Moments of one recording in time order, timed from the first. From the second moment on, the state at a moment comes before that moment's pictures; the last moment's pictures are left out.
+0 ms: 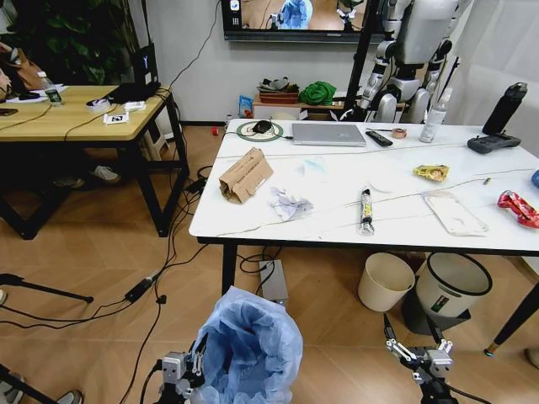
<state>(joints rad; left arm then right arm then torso) 1.91 -1.35 -0.52 -2.02 -0.31 -0.10 0.14 -1.72 1.57 0.86 1.73 0.22 0.55 -0.39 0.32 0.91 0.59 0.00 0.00</state>
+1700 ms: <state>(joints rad) 1.91 -1.35 -0.52 -2.02 -0.30 -0.10 0.14 -1.72 1.57 0.86 1.72 0.22 0.55 -0.39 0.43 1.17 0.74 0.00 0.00</state>
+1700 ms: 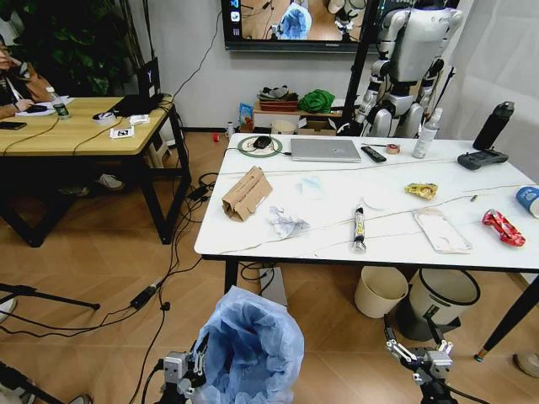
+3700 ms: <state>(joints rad) 1.91 -1.36 -0.54 -2.01 -0.21 -0.12 0.17 -1.73 1.56 0.86 1.73 0.22 0.55 -0.39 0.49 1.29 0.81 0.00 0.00</state>
